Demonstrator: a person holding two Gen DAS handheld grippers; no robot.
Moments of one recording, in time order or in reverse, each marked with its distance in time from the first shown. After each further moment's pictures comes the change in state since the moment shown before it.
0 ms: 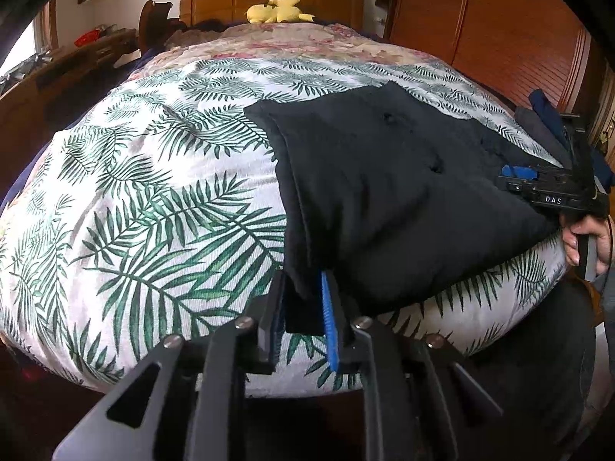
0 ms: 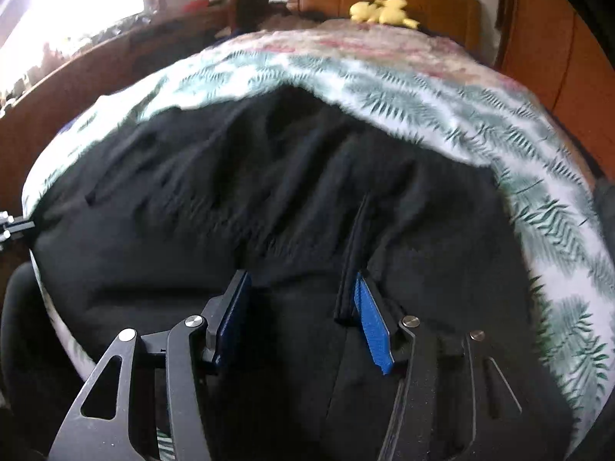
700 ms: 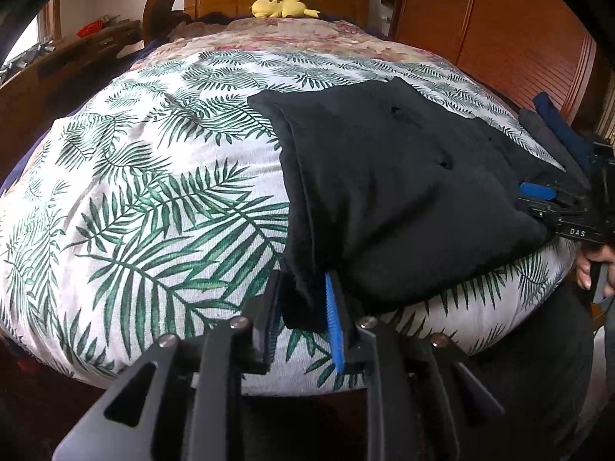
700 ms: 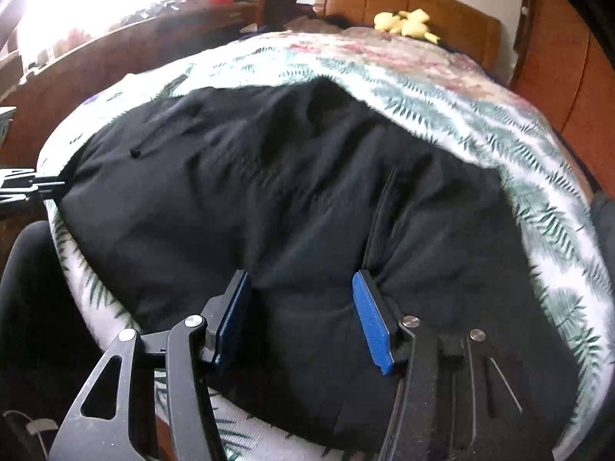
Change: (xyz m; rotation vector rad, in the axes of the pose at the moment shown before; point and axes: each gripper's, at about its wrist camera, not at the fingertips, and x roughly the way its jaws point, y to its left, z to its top) left arm 0.006 0.005 -0.005 -0.028 0.008 -0.014; right arm -0.023 0.019 -0.027 -0.060 -0.009 0.029
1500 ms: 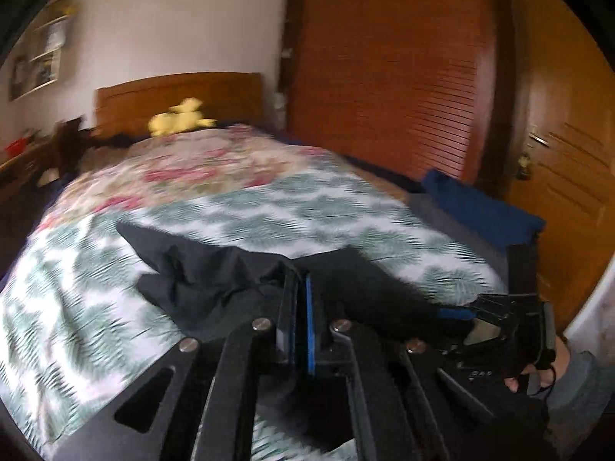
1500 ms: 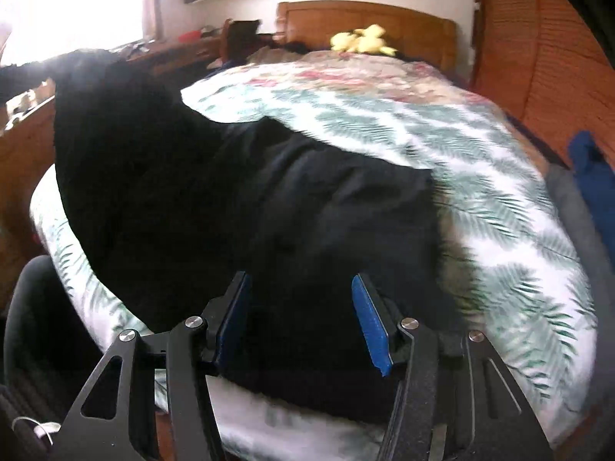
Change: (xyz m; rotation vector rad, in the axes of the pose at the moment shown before) left arm -0.067 -0.195 0.157 0.266 -0.335 -0.278; right arm -0.084 -0.054 -0.022 0.107 -0.110 -0.133
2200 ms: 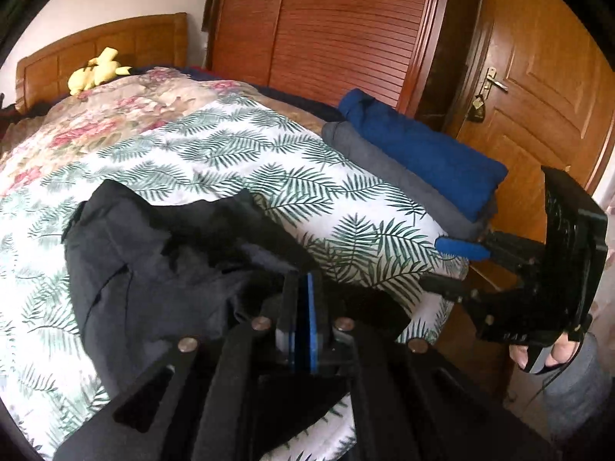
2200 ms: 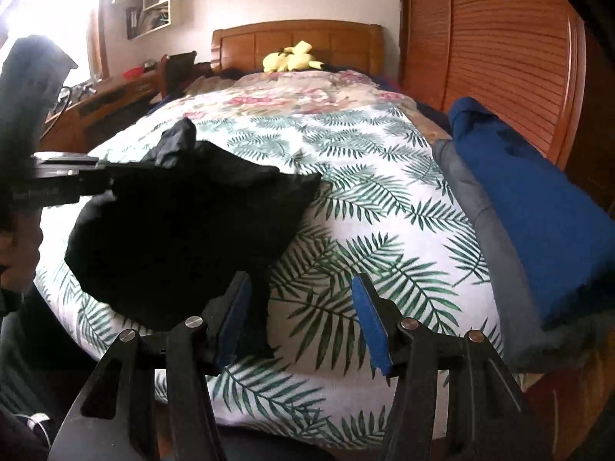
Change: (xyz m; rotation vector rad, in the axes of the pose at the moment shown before) left arm 0.100 -0.103 -0.009 0.029 0.250 -0.194; right arm -0.075 -0.086 -0.023 0.131 -0.076 -0.100
